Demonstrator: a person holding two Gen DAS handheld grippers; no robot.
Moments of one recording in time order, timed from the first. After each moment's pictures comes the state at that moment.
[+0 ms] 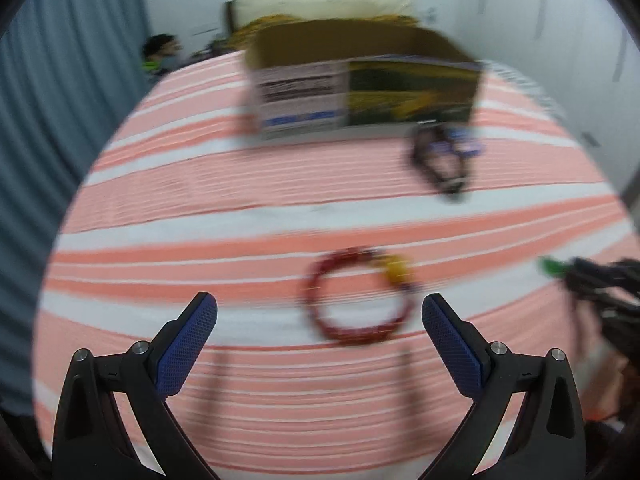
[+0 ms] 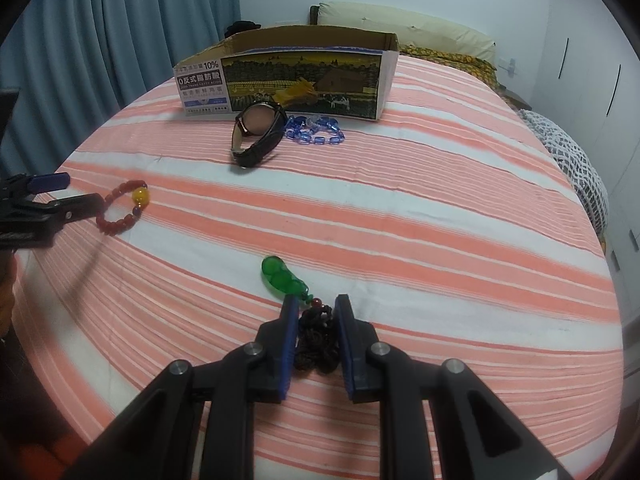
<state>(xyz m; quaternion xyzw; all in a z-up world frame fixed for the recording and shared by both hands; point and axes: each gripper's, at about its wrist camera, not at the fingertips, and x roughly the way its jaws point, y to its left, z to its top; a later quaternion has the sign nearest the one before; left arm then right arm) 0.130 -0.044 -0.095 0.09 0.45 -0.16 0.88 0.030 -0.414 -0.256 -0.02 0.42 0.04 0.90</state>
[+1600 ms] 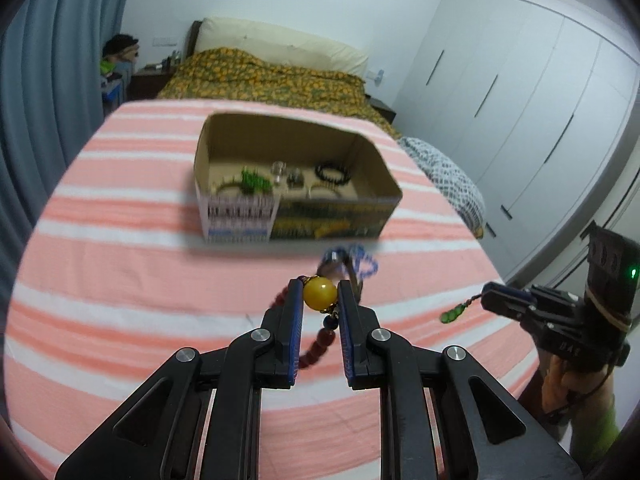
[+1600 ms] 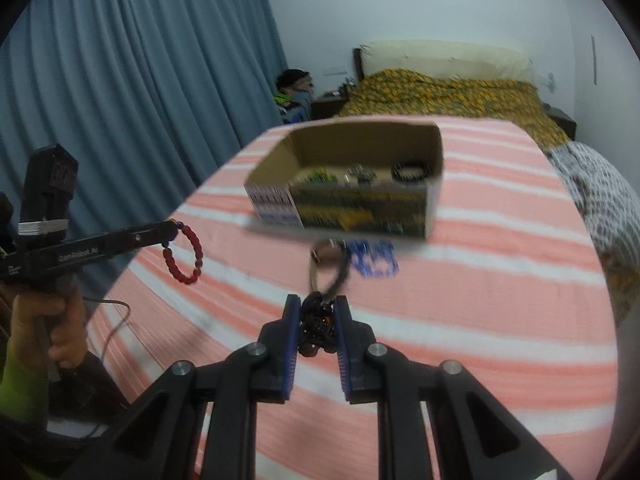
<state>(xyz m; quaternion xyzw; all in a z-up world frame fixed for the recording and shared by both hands) 0.165 -0.025 0.019 -0.05 0.40 -0.27 0.87 0.056 -0.420 -0.128 0.05 0.35 0.16 0.92</state>
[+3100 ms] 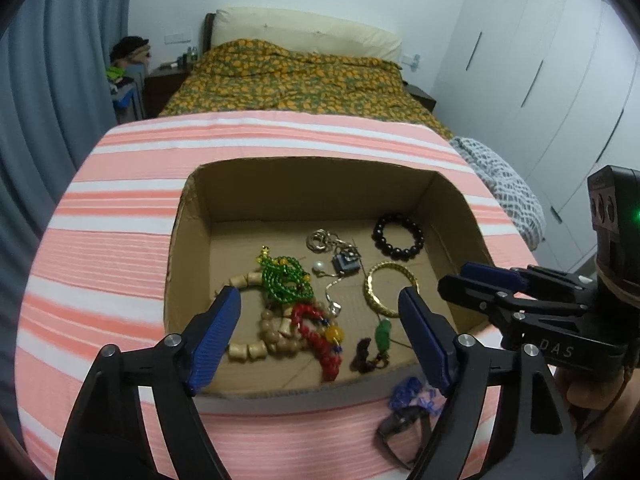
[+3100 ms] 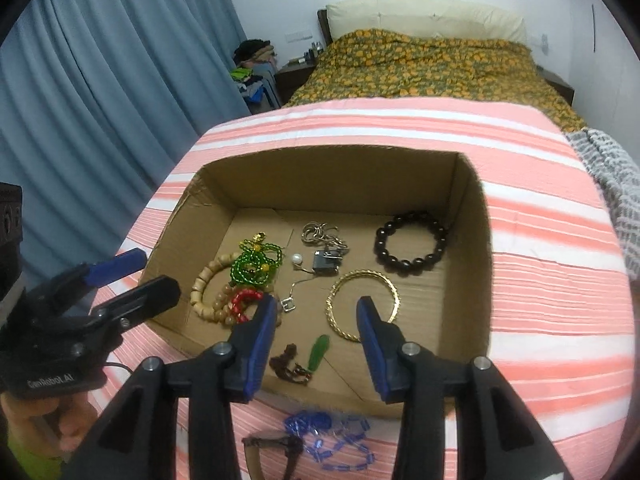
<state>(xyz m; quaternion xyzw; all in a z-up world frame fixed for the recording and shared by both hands) 0.338 -0.093 -0.011 -0.01 0.42 -0.21 0.88 0.295 -0.417 -0.148 0.07 0.43 0.12 0.89</state>
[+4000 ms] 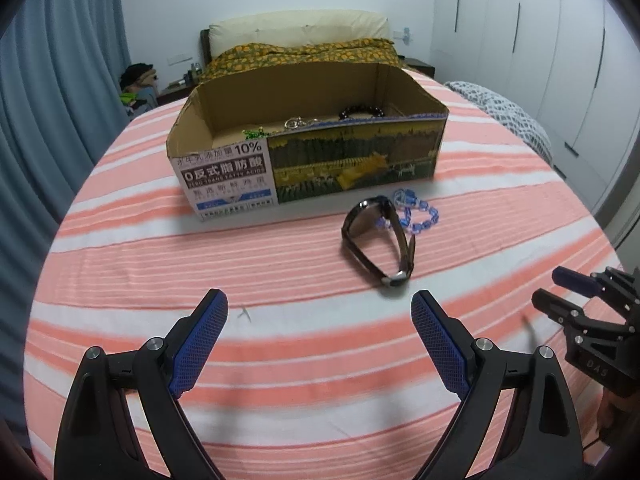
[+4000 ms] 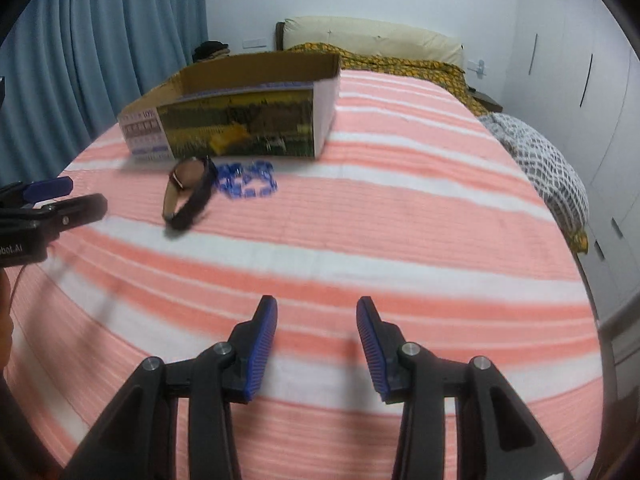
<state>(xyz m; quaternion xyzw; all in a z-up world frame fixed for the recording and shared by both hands) 0.162 -0.108 -0.071 0.10 0.40 -0.17 0.89 0.066 -0.455 -0.239 0.00 0.40 -0.01 0.92</state>
